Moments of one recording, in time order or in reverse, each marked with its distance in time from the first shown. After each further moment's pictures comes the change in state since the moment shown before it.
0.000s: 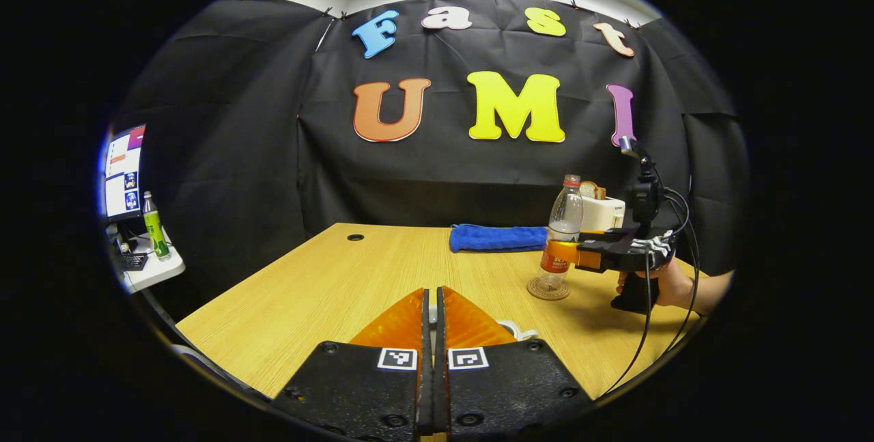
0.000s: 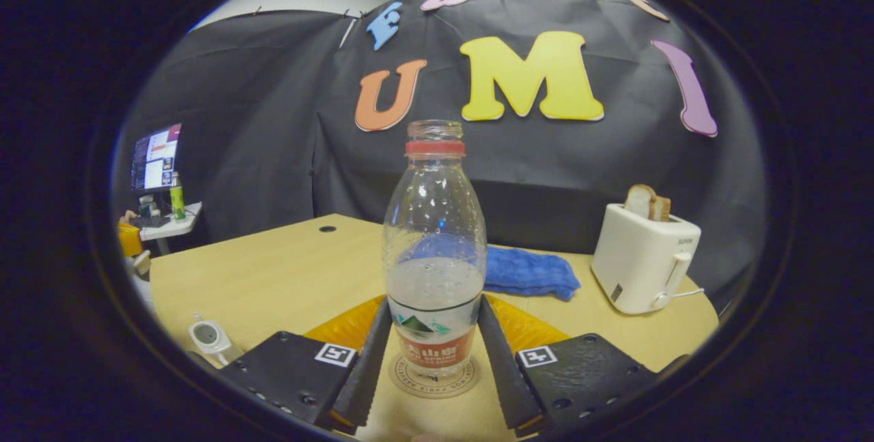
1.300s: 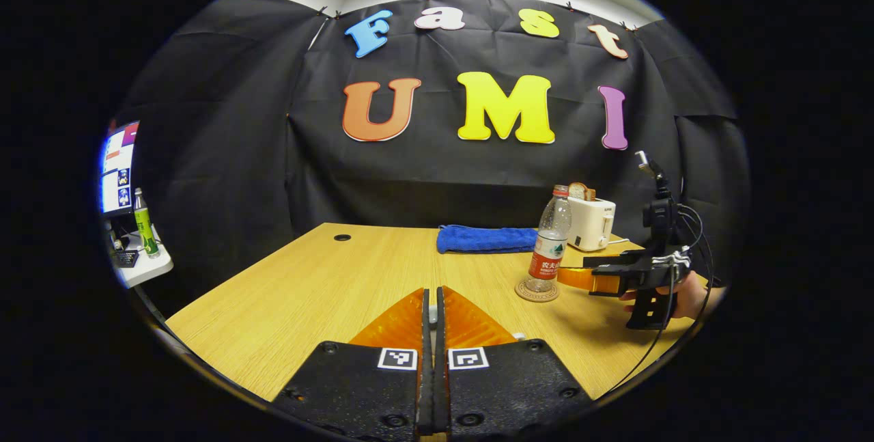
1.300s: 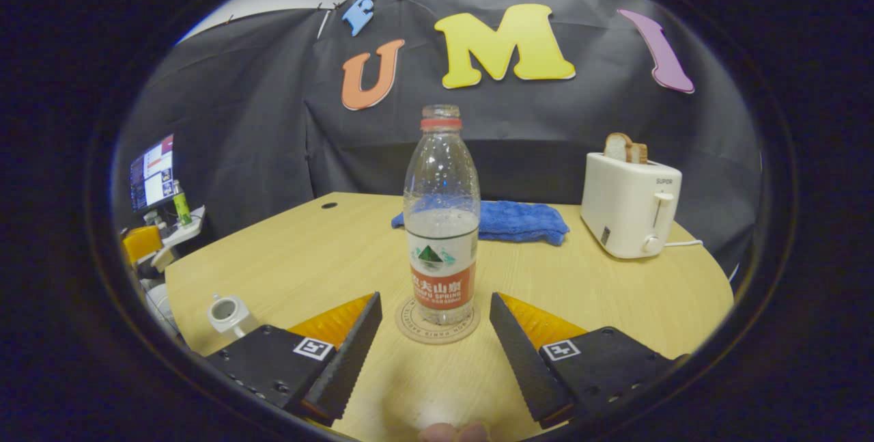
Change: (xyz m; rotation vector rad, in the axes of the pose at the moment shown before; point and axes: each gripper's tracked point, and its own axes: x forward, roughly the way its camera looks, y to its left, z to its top) left arm 0.010 -0.030 -0.003 -0.008 -0.010 -0.077; right arm -0.079 -0.005 -0.036 0.095 0.079 -0.003
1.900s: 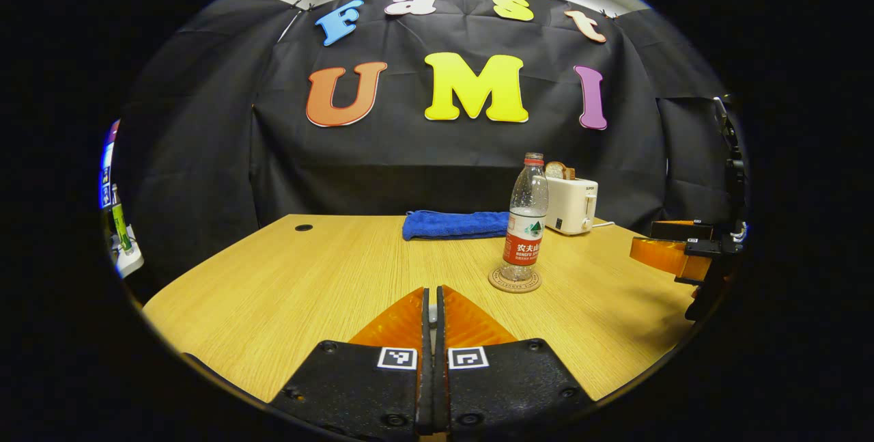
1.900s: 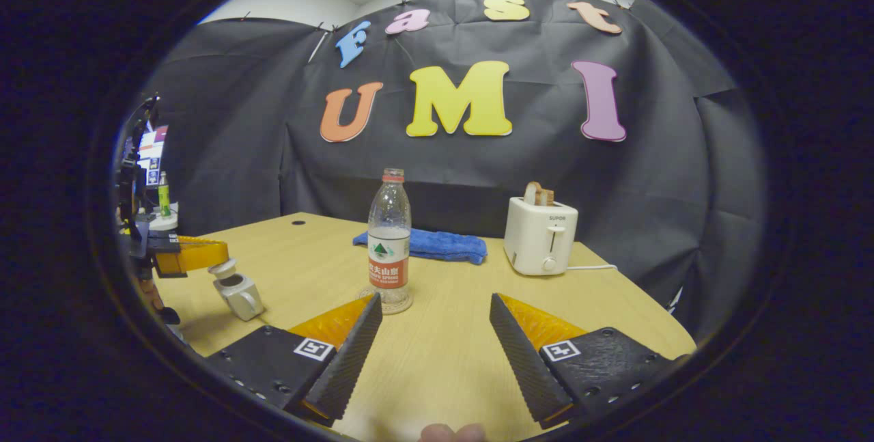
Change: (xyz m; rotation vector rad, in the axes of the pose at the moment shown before) left arm 0.040 -0.037 -0.038 0.022 0.035 -0.071; right arm -0.107 -0.051 0.000 -0.075 -0.170 -0.212
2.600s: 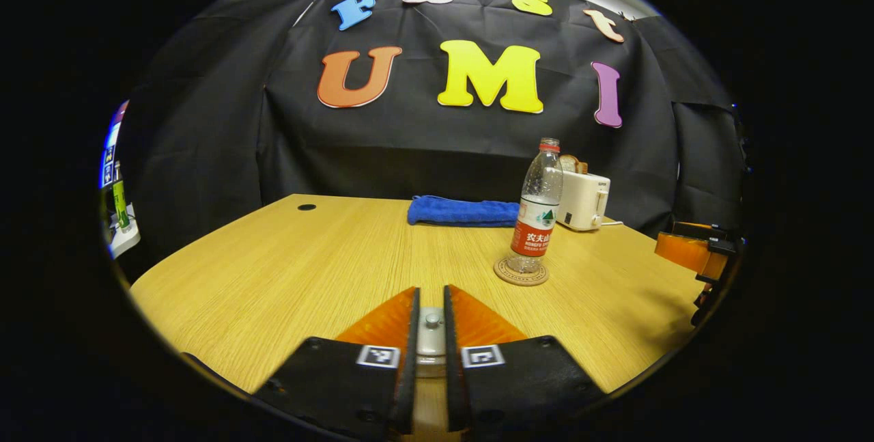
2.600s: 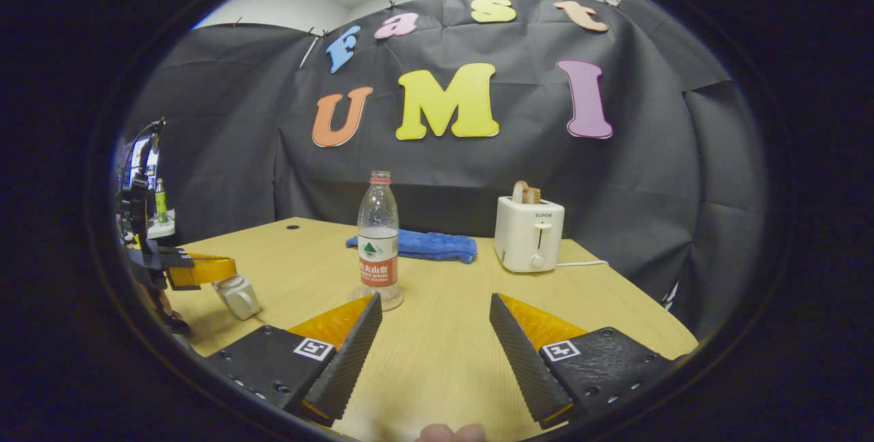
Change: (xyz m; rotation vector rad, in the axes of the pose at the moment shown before) left arm 0.012 0.006 -0.018 -0.035 0.041 0.059; right arm -0.012 -0.009 -0.001 0.040 -0.010 -0.019
